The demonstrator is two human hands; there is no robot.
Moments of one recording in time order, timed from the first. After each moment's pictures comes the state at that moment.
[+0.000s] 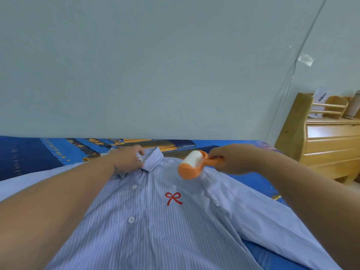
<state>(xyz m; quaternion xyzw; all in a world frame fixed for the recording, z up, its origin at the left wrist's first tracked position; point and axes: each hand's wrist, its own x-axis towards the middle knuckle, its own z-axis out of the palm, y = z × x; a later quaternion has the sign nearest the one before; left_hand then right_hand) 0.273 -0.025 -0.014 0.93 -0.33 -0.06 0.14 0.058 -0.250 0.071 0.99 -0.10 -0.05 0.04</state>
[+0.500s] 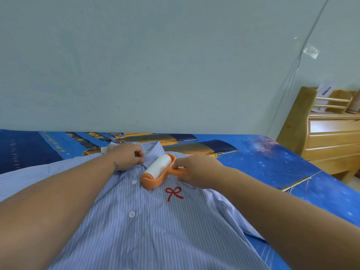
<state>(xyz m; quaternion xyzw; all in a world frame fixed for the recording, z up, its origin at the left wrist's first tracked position) 0.293 -0.025 -0.038 0.93 -0.33 -0.01 0.13 0.100 -0.191 0.005 1.00 -0.03 0.02 -0.01</state>
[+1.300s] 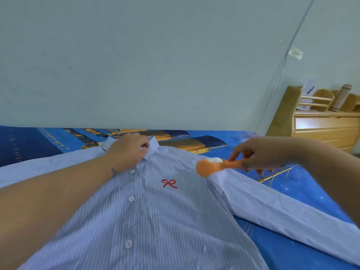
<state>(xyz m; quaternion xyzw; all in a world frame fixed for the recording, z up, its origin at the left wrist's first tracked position) 0.210 -0.016 -0.005 0.89 -0.40 0.11 0.20 -0.022 -0.264 0.101 0.97 -0.15 -0.14 -0.08</state>
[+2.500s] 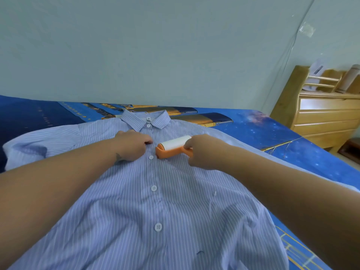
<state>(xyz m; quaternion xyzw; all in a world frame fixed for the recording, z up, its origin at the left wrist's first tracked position) 0.173 0.042 -0.029 0.92 -0.38 -0.05 0.01 0.008 -0.102 0.027 0.99 -0.13 -0.06 0.00</state>
